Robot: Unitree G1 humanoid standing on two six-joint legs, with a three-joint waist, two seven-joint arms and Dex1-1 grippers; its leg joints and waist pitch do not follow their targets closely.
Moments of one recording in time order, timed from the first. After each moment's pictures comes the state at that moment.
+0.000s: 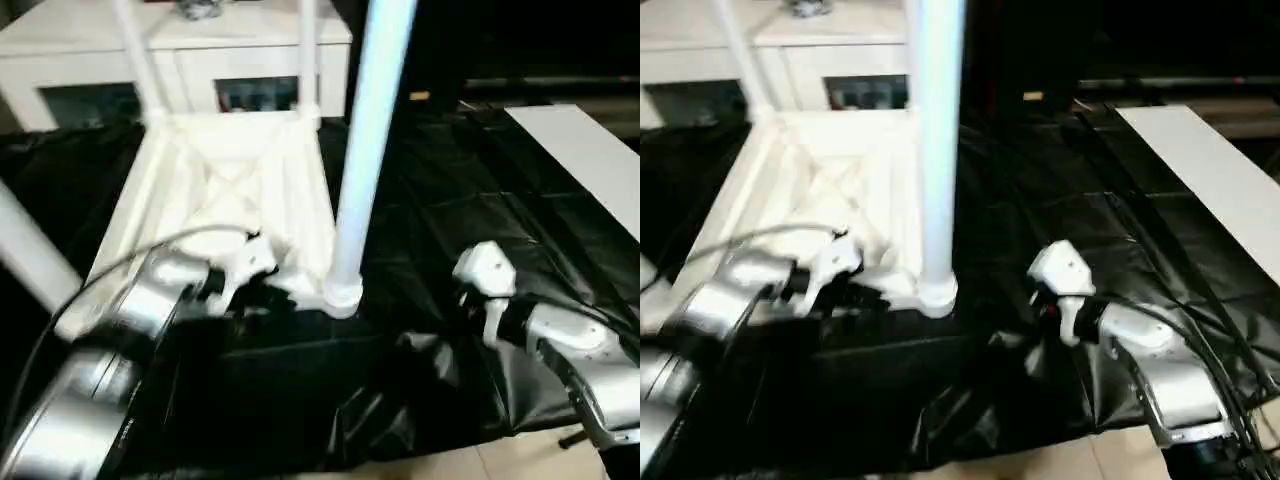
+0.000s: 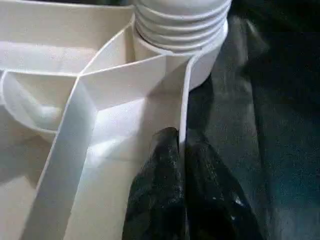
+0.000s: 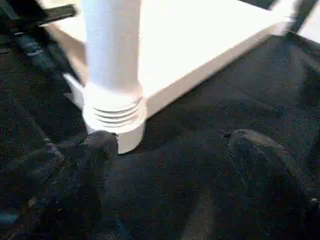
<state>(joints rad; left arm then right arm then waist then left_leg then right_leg) -0.50 0.45 -0.25 0.49 0.01 0.16 -1.16 -0.16 -0.52 0.08 -0.05 0.21 0.27 0.82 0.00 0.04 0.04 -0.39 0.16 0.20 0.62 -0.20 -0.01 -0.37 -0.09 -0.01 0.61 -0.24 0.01</state>
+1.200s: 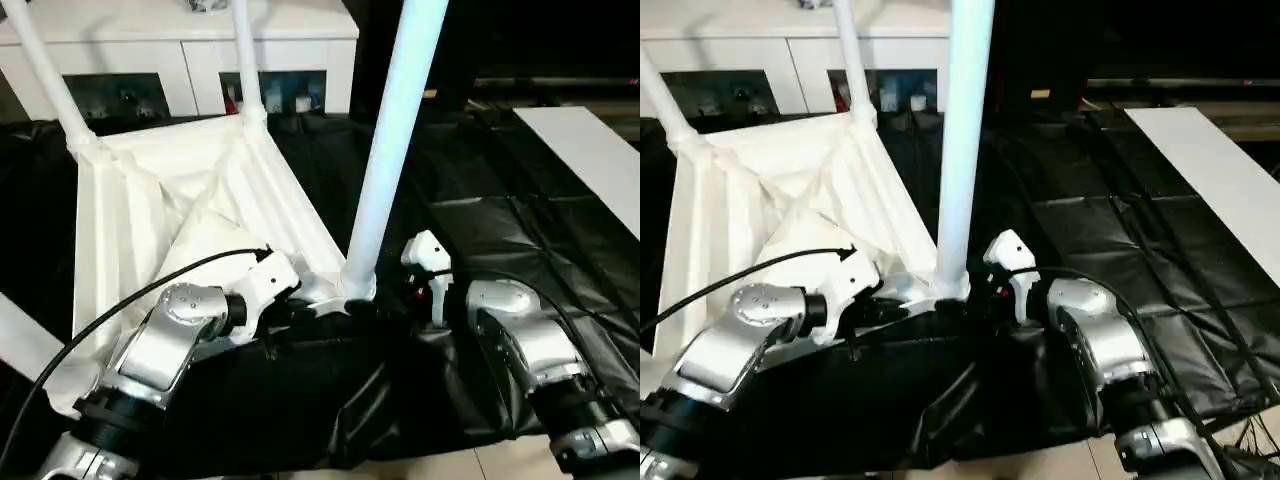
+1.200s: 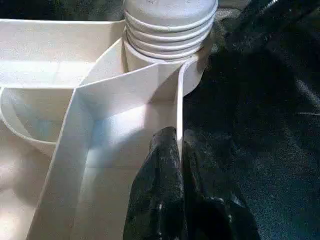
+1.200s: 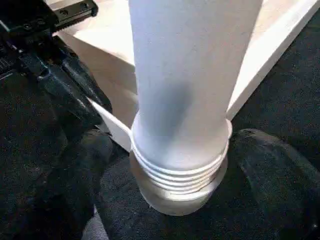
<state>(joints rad) -0.36 0.39 -0.27 0.10 0.00 0.46 -0.95 -0.44 -0.36 0.21 0.40 0.18 0.16 0.97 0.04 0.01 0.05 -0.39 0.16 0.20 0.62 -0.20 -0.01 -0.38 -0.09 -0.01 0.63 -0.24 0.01</state>
